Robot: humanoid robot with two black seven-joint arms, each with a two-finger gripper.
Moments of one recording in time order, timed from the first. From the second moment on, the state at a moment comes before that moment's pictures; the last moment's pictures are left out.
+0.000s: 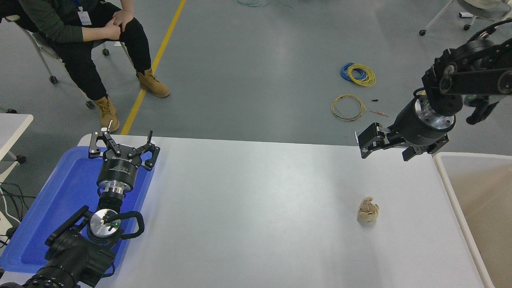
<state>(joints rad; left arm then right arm) -0.50 0.13 -1.12 -0.54 -0.09 -0.62 -0.36 2.03 -0.34 -1.24 1.25 -0.18 0.63 0.00</state>
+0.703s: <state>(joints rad) -0.50 0.13 -1.12 -0.54 -0.09 -0.62 -0.36 1.93 -0.33 -1.26 1.19 -0.19 0.56 0.00</state>
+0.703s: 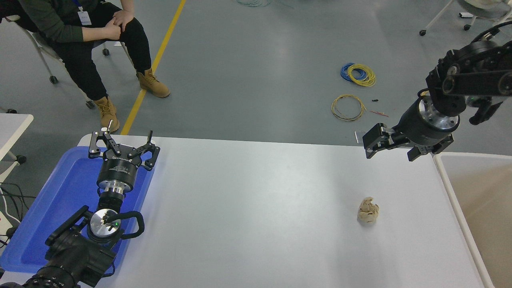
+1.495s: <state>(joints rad) -0.50 0.13 -1.12 -0.54 -0.09 -0.62 -0.36 1.51 -0.24 -1.15 1.01 -0.19 0.18 0.00</state>
